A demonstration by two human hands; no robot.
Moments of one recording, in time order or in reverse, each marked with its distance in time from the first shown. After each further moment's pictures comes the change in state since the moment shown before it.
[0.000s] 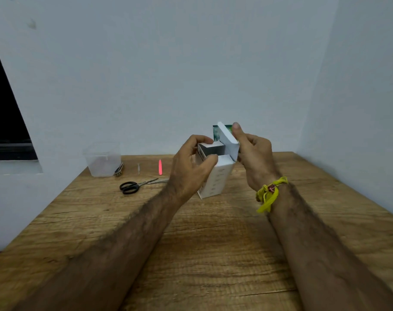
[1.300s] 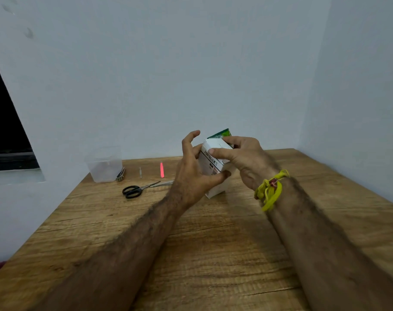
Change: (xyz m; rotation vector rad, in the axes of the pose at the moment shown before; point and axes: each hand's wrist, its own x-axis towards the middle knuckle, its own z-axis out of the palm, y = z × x) left_hand 0.001 -0.028 0.002 0.006 -0.133 0.156; right_hand -0.012 -0.010 0.008 -0.031 -0.173 0.190
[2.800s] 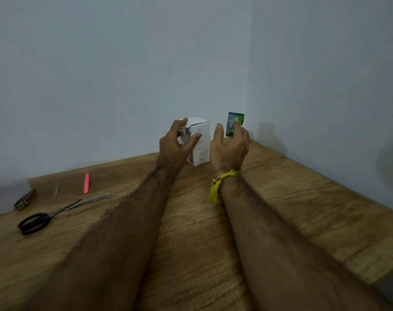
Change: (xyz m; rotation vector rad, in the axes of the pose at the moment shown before) left_hand 0.114 -0.073 0.137 0.089 0.029 0.087; right_hand 0.069 0.063 -0.084 -0.260 0.977 -0.425
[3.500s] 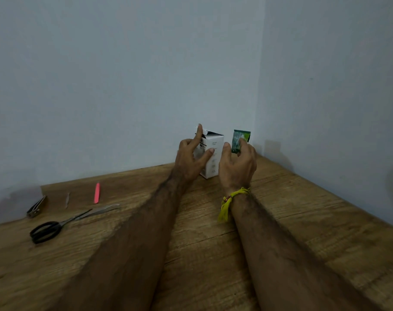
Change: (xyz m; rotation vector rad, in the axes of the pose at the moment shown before) left_hand 0.009 -0.005 0.007 0.094 -0.174 -0.060; right_hand -0.004 0.003 0.001 -0.017 -0.080 -0.012
